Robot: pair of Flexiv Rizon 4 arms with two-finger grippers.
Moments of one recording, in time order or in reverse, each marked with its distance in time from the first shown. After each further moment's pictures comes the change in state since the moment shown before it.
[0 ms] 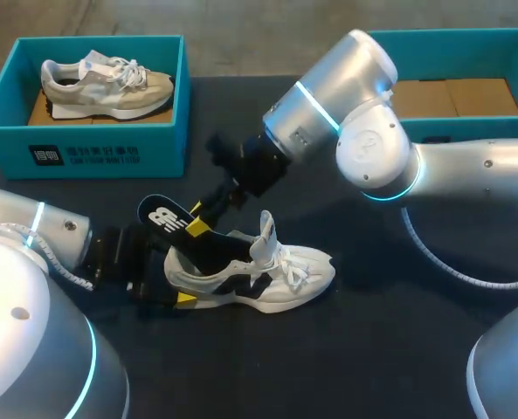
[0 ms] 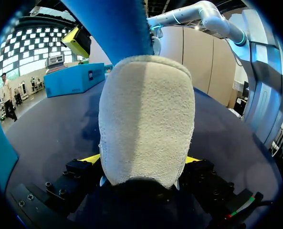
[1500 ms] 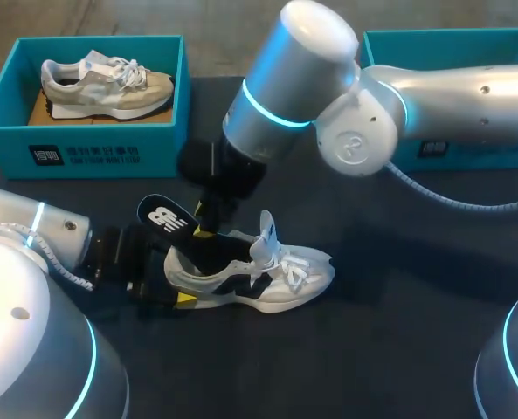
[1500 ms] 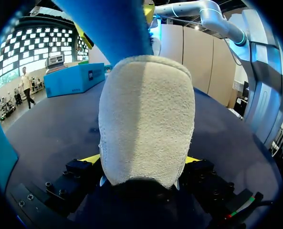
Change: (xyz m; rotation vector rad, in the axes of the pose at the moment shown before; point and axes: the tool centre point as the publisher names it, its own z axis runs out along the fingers) left arm 0.000 0.000 0.000 0.000 0.000 0.000; right arm -0.002 -0.008 -0.020 0.379 -0.340 -0.231
